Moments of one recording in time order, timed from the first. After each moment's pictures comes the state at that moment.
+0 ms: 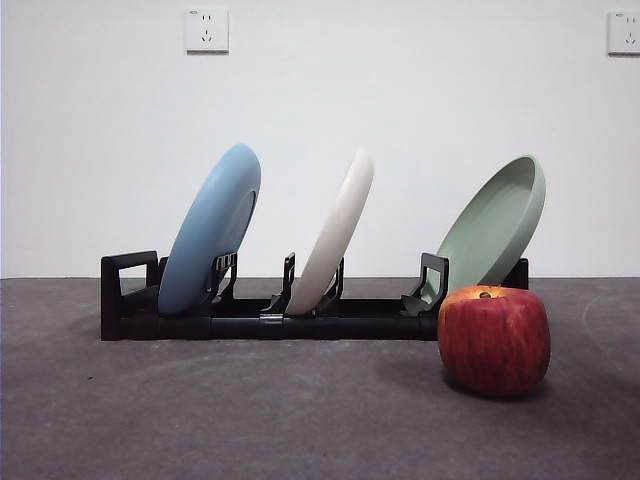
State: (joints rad) left arm -0.03 0.01 0.02 -0.15 -0.09 -0.07; right arm -0.03 0.01 0.02 -0.17 -0.08 0.20
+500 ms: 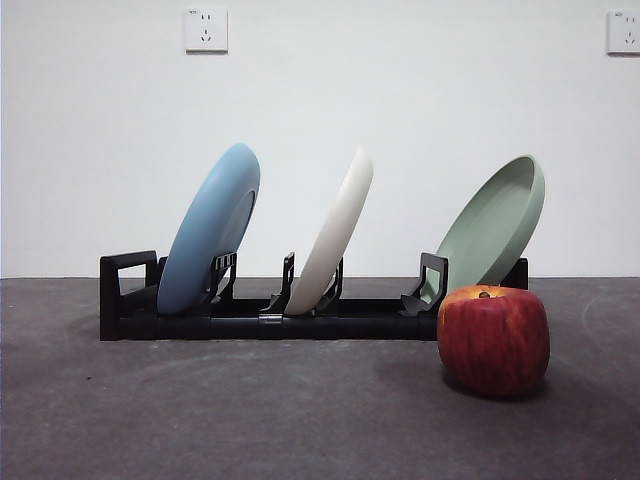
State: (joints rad) left arm -0.03 0.11 0.19 -0.17 0.01 -0.22; right arm -0.03 0.19 0.23 -0.21 -0.08 0.30
